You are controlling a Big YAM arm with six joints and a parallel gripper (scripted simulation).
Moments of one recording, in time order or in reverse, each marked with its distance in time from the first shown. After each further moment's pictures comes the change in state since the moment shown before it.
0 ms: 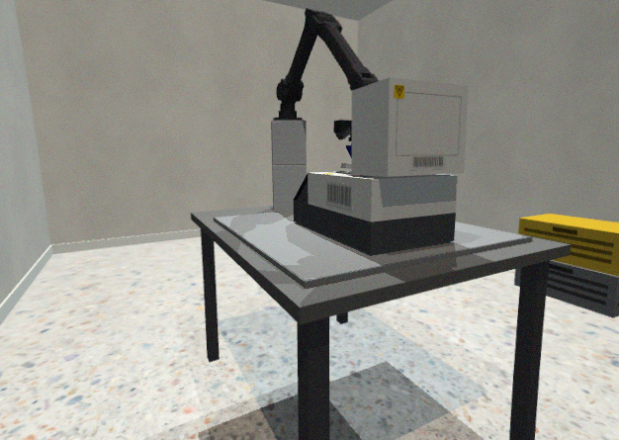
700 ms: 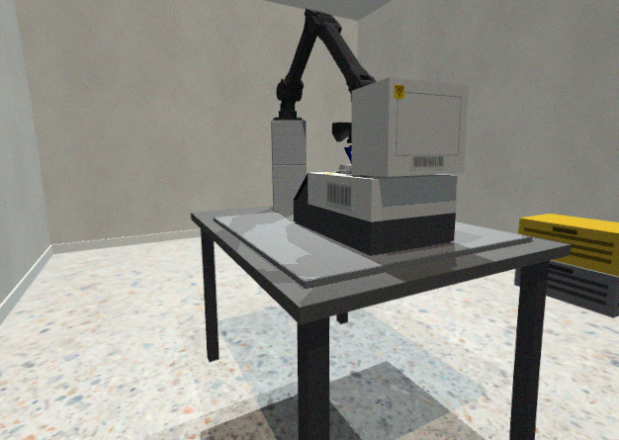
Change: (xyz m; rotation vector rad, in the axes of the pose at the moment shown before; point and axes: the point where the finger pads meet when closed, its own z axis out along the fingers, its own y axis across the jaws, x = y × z) arm -0.004 -0.005 0.006 0.008 0.000 0.004
